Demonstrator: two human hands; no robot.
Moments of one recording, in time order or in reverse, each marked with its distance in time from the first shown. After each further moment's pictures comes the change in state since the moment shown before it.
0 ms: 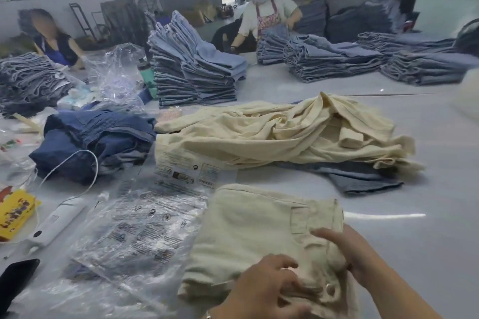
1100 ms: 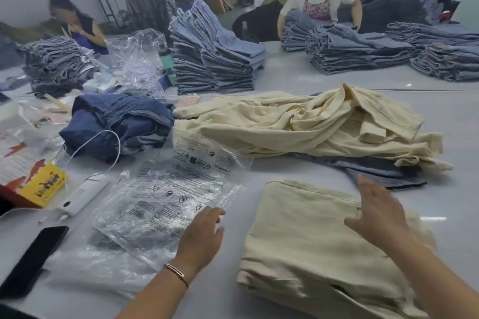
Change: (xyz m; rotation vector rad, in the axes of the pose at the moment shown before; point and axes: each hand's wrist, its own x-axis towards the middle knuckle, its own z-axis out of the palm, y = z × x) left_hand -0.021 -0.110 -0.047 0.216 0.410 -0.395; right_hand 0.029 -0.026 -0.031 -1.353 0.369 -0.277
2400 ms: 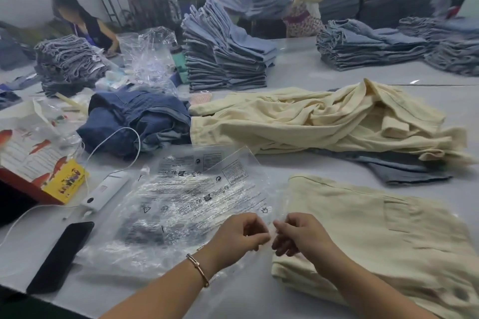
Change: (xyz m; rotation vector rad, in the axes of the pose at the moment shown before) left_hand -0.021 0.012 -0.042 -0.714 -0.346 0.028; right_hand -0.091 -0.180 0.028 1.202 -0.492 -0.021
